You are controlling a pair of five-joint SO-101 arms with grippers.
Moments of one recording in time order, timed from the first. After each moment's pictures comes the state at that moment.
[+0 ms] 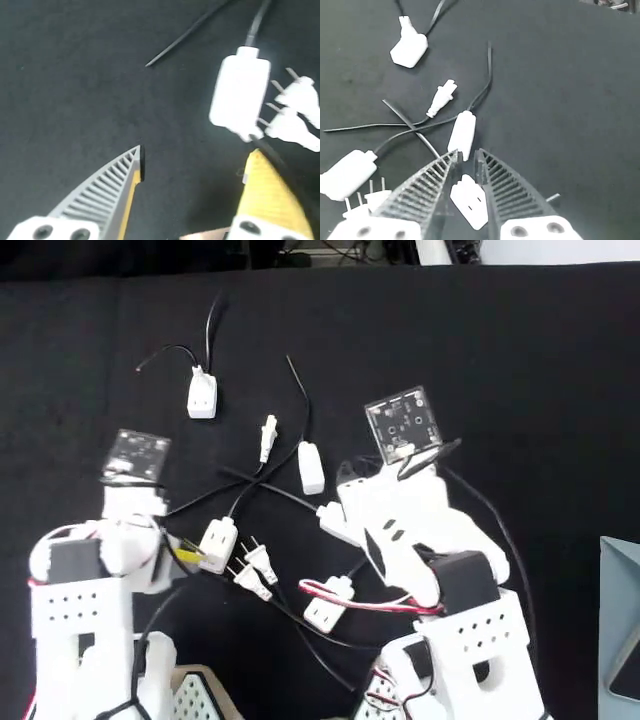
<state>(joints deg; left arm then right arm) -12.5 -60.1 58.0 79.8 -20.8 -17.3 -62.5 50.5 61.3 2.9</state>
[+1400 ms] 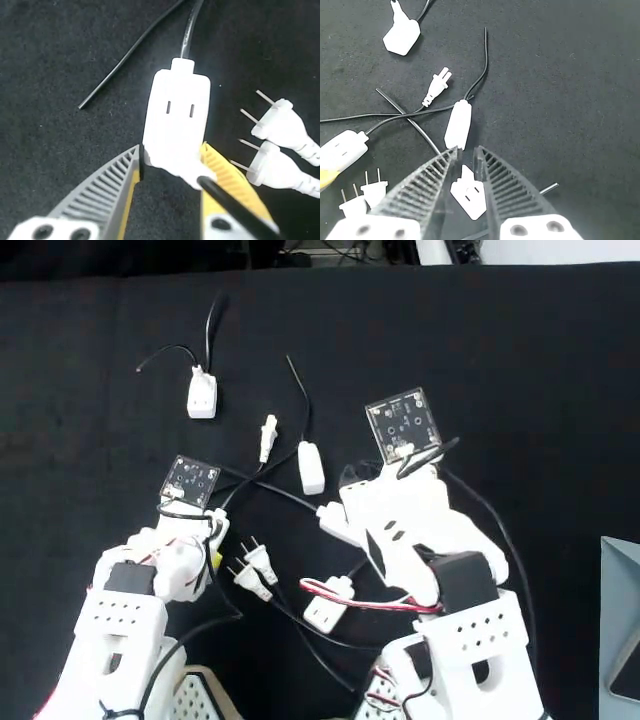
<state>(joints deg) 0.4 -60.1 82.2 48.9 -13.8 -17.0 -62.7 51.9 61.3 2.9</state>
